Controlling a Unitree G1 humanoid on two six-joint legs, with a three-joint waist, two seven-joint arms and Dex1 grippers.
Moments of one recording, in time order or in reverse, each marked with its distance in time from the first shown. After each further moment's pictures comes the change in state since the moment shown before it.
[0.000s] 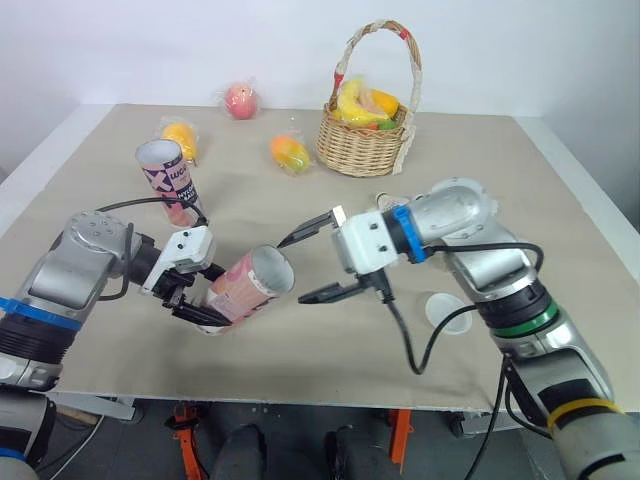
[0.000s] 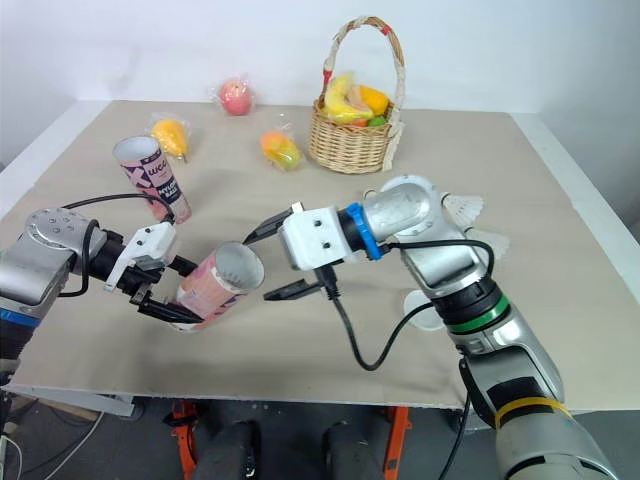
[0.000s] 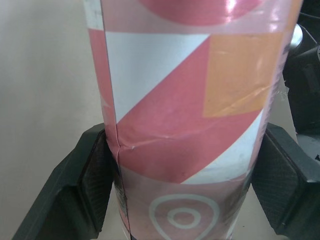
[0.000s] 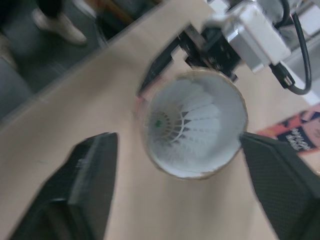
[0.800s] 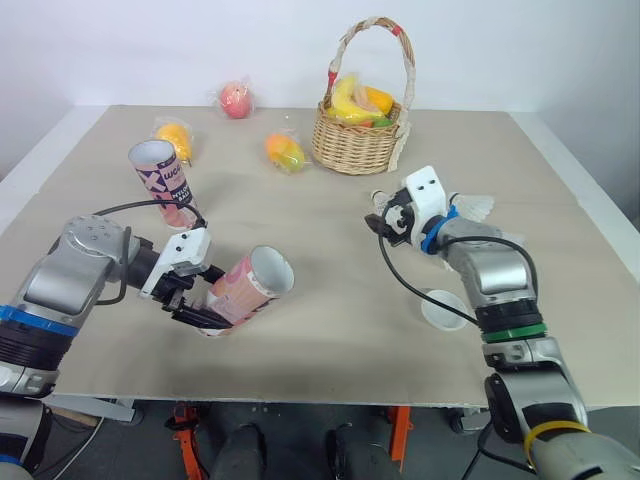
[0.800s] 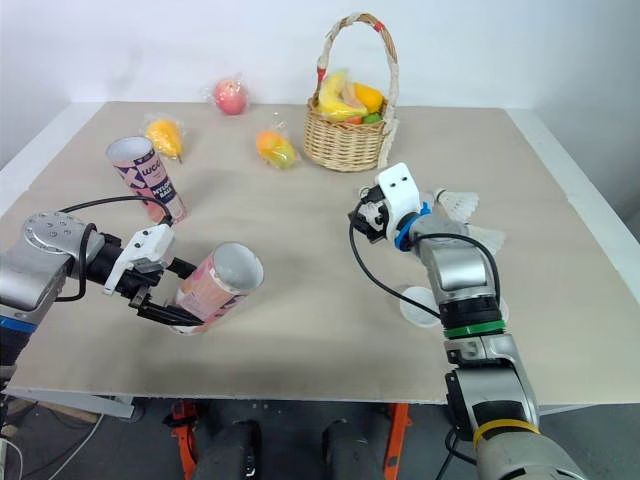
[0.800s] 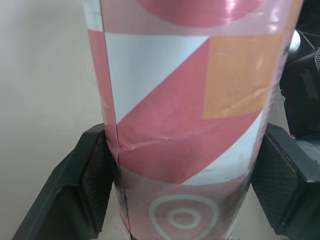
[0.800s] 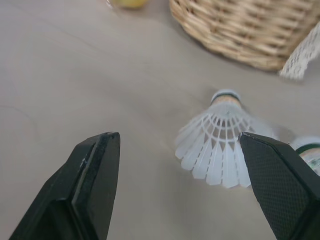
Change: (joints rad) left arm 0.034 0.010 0.024 -0.048 -0.018 0.025 0.018; right arm 0.104 0.188 -0.262 0.453 -0.229 0.419 -0.903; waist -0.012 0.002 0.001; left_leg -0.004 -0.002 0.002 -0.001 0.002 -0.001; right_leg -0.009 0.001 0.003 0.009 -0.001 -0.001
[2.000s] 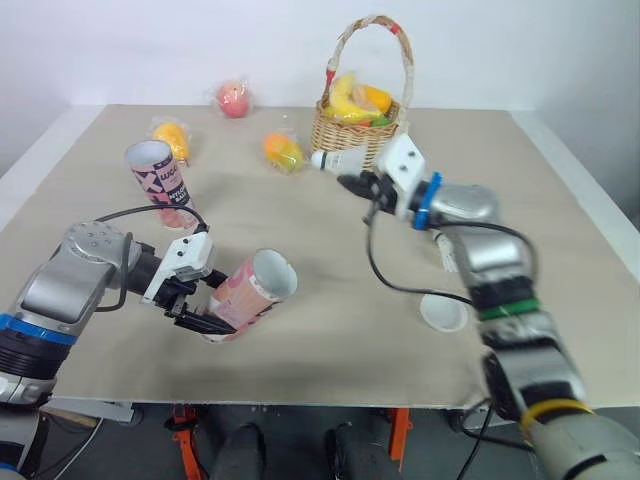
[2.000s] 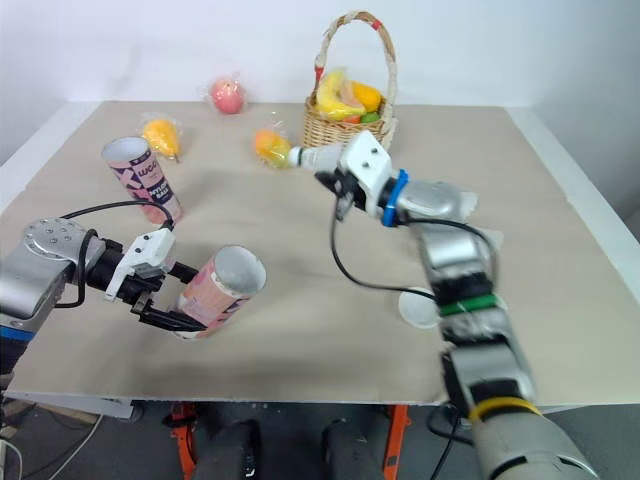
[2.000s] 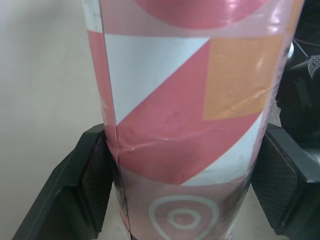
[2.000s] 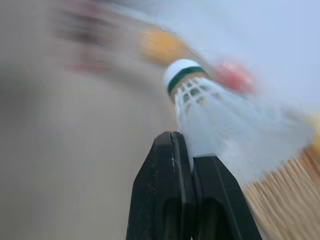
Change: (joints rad) left arm 0.042 0.006 0.014 -0.062 -0.033 0.041 0.026; right arm 0.030 -0.174 0.099 -0.282 0.075 -0.519 0.577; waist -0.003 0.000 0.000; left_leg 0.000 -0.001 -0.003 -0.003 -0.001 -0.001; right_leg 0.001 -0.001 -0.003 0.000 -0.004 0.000
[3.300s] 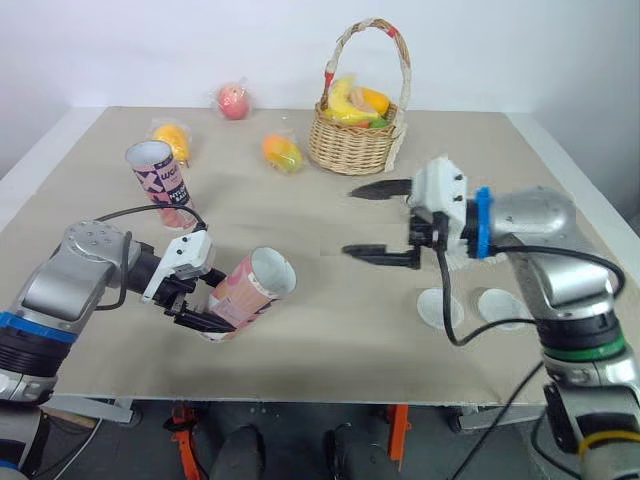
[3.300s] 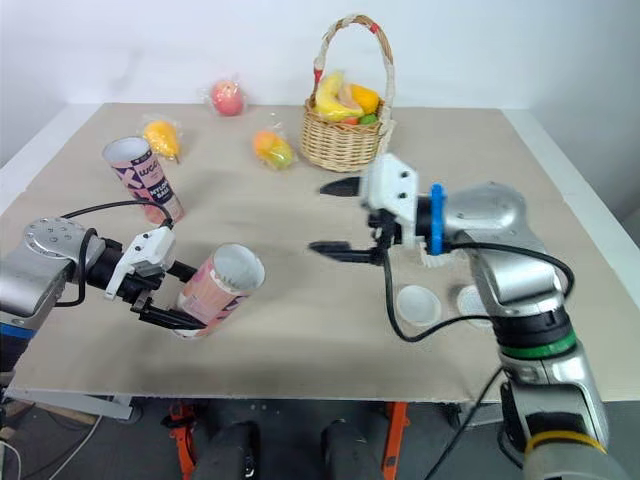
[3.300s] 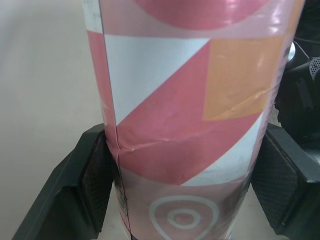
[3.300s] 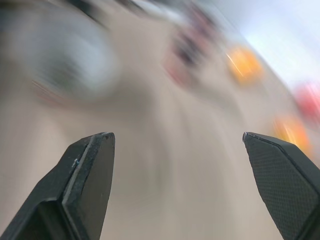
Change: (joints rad) left arm -0.003 -0.004 -0.003 0.013 0.000 -0.003 0.000; right arm 0.207 -0.139 -0.157 -0.265 0.168 0.435 -0.059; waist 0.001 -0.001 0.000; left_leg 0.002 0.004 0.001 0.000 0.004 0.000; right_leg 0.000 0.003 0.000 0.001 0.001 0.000
